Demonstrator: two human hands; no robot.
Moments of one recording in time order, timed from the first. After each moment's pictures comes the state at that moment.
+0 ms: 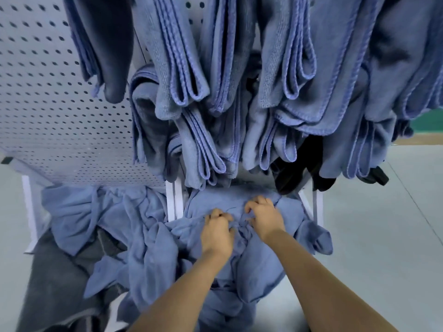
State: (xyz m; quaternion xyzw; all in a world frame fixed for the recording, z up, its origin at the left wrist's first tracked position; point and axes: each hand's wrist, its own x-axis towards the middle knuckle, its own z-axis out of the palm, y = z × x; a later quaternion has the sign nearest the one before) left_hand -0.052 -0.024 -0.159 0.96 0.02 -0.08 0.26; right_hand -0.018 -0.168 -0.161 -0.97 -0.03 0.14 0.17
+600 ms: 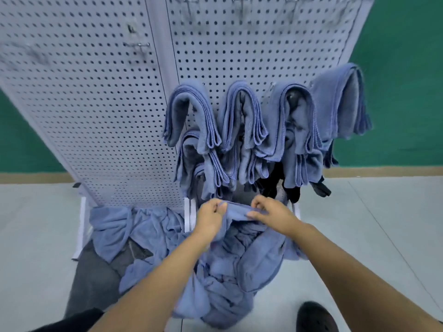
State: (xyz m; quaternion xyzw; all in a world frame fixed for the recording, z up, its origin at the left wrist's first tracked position) left_hand -0.109 0.014 0.023 0.81 0.04 -0.06 0.58; right_hand -0.098 -0.181 0.032 -0.94 -0.13 0.10 0.31
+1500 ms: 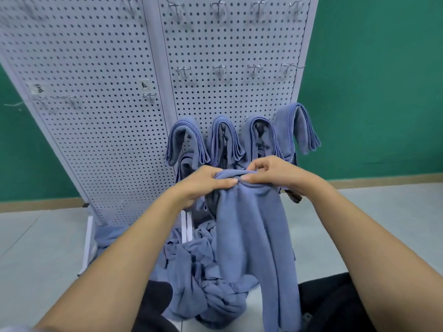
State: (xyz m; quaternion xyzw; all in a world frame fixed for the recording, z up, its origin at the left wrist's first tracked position) left_hand -0.164 0.023 0.218 0.81 -0.17 -0.18 0.53; right_hand -0.172 -0.189 0.233 -0.87 -0.11 0.12 0.47
